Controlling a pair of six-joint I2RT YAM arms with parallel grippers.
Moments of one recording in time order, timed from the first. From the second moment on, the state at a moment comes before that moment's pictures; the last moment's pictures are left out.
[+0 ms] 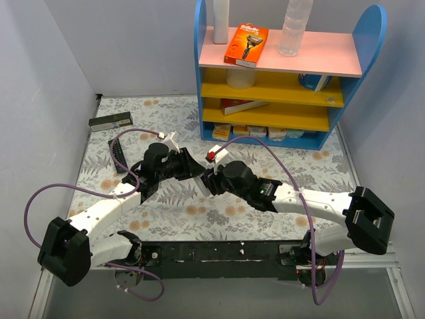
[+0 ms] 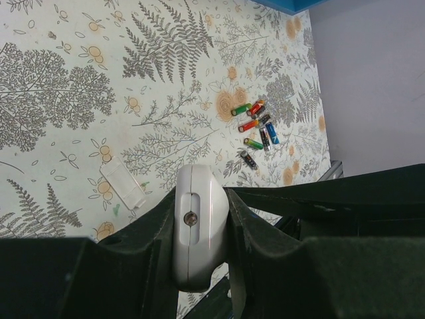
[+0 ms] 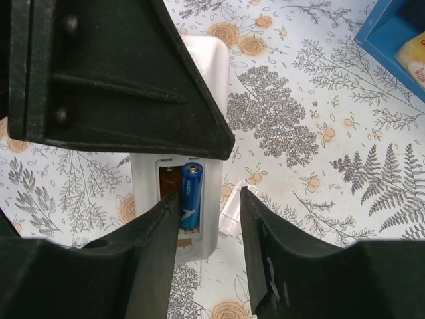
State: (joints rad) left arm -0.54 1.12 0.66 0.01 0.31 -0.77; right arm 1.10 1.36 0.80 0.13 0.20 0.19
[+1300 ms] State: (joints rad) left arm -0.54 1.14 0.69 -0.03 0.34 -0.77; right arm 1.07 1.20 0.83 -0.01 0.13 0.12
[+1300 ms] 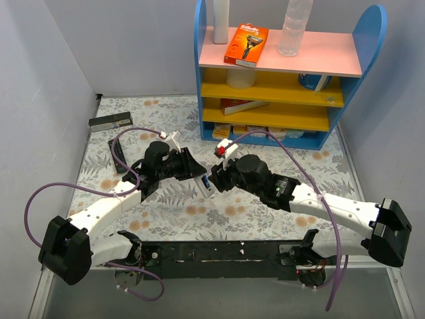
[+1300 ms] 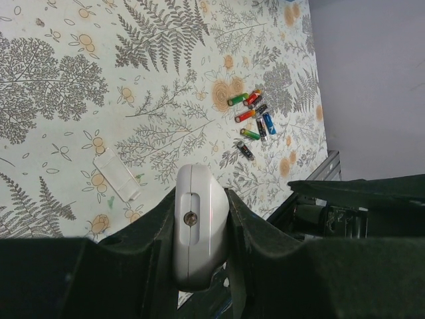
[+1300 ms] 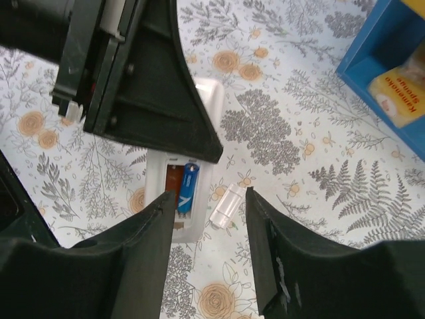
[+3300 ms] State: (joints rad) left arm -0.53 1.14 0.71 -0.06 0.40 -0.73; right arm 1.01 1.34 0.98 -0.13 -0.04 0.28
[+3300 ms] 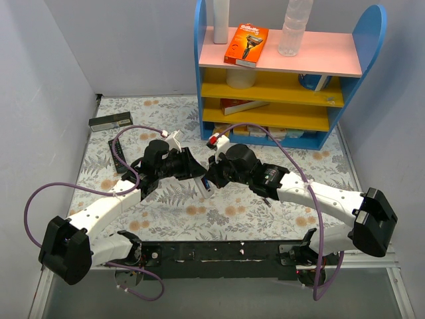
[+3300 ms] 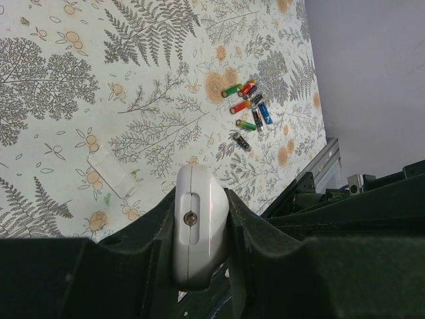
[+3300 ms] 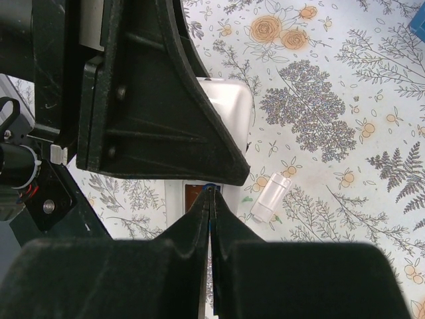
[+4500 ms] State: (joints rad) left arm -0.53 1.14 0.72 -0.06 0.40 -0.74; right arm 1.01 1.35 0.99 -0.12 -0.02 0.28
